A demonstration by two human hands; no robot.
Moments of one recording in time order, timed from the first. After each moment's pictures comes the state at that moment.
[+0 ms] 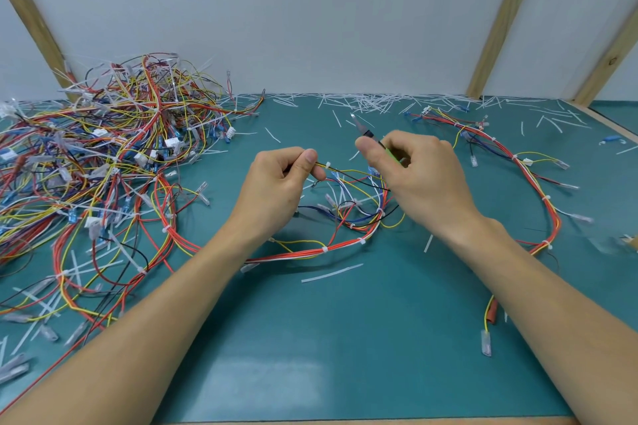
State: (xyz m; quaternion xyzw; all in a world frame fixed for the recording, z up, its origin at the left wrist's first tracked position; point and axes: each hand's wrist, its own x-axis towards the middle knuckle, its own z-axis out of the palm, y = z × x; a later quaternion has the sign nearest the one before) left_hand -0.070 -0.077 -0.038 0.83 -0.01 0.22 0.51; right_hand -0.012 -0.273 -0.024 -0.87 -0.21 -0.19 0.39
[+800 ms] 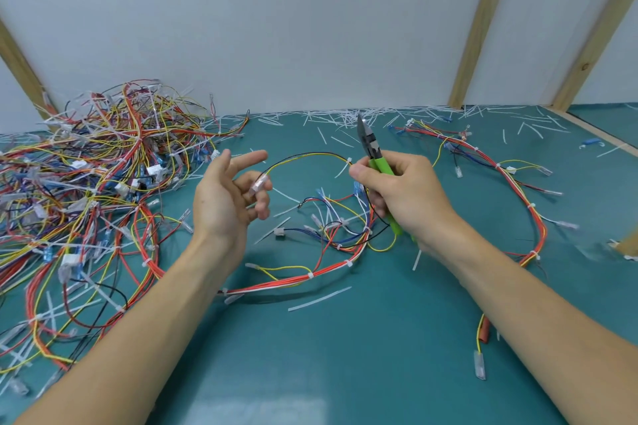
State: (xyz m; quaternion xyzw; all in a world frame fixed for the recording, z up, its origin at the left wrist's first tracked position) left_hand -0.062 -0.058 -0.031 0.53 0.10 0.16 0.82; right_hand -0.006 -0.273 -0.027 -0.74 -0.15 0.00 0.65
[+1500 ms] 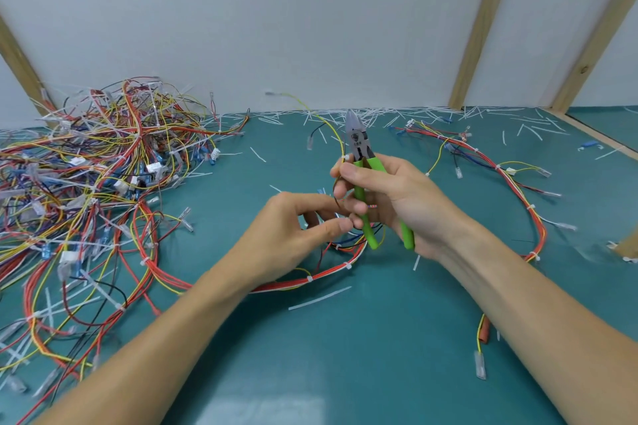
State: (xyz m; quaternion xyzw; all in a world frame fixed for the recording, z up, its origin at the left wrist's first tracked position) left_hand -0.073 -0.089 -0.048 0.85 -0.19 0.11 0.48; right_hand -0.019 -0.272 -0.015 -0.61 -0.24 0.21 0.73
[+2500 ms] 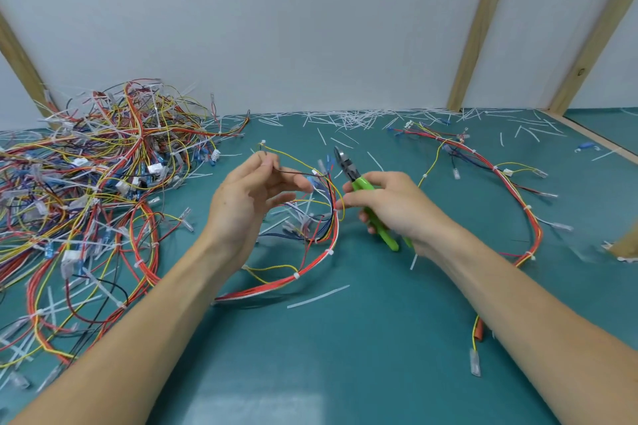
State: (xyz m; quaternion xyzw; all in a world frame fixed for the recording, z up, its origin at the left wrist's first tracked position) left_hand -0.066 -0.070 -0.028 0.63 -0.04 0.11 0.77; right_hand -0.007 -0.269 -0.030 -0.78 -0.08 0.14 0.60
